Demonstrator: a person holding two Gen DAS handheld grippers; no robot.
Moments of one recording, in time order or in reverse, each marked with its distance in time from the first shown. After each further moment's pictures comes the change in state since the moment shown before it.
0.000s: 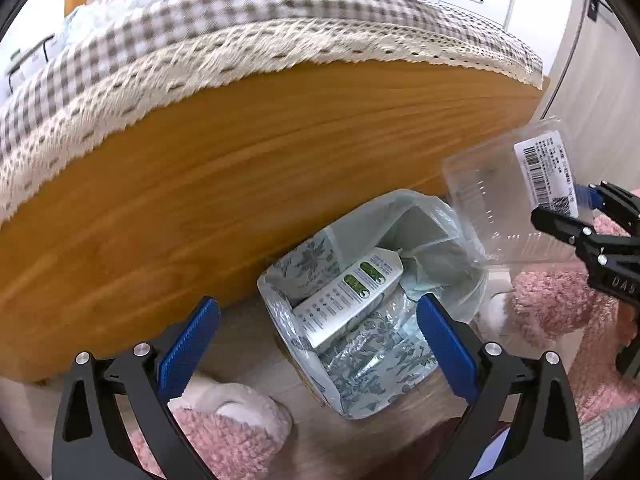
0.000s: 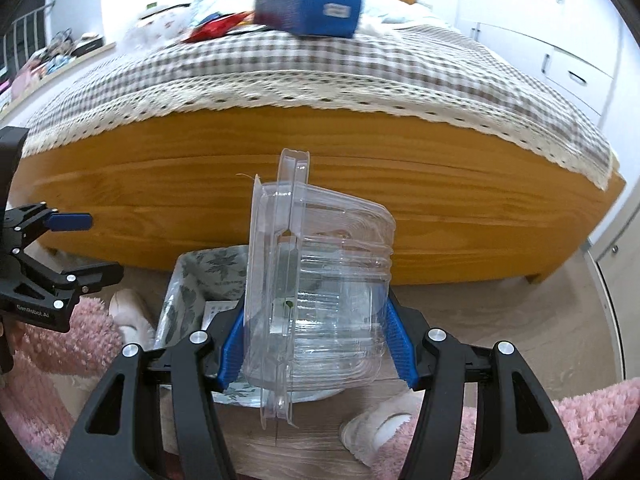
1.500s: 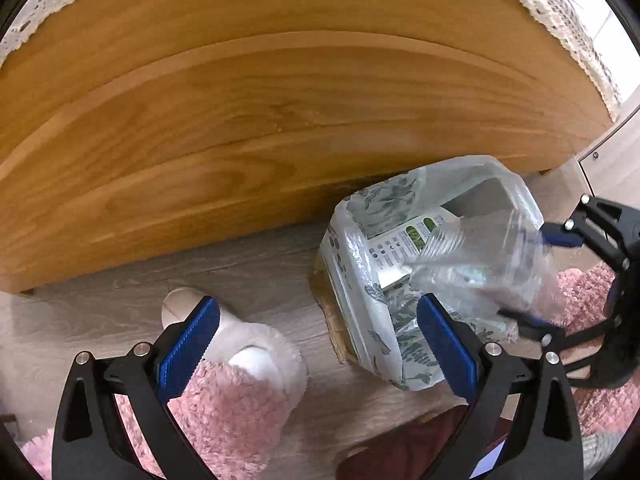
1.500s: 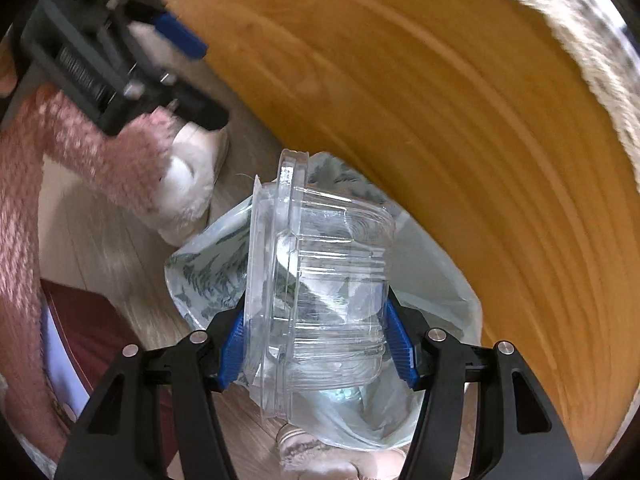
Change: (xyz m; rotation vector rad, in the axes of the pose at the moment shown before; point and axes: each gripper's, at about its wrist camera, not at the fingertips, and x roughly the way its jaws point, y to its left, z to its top) left arm 0.042 0.075 -0.028 -0.250 0.223 0.046; right arm 0.092 0.101 -0.018 -0.819 0.261 0.297
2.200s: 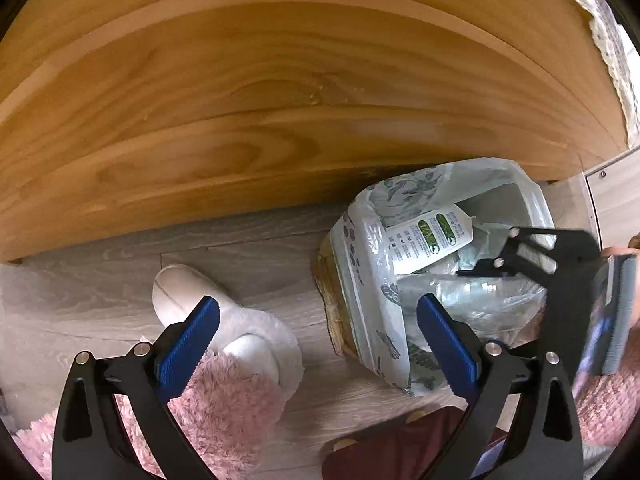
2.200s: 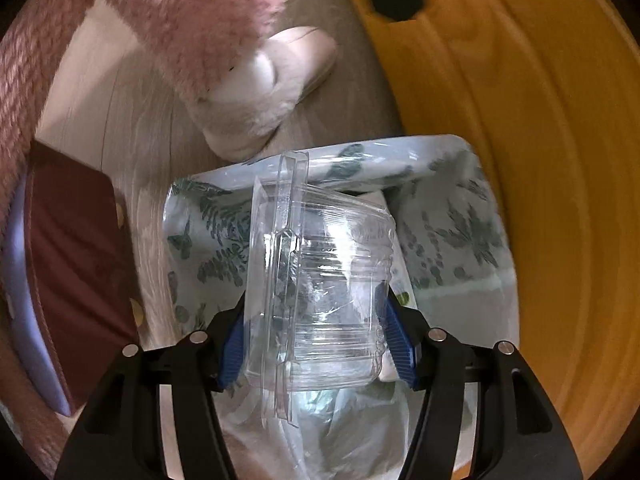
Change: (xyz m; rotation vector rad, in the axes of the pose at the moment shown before) left arm 0.023 0.021 0.006 -0.105 0.094 -0.030; right arm 0.084 0.036 0.009 -0.531 0.184 0.142
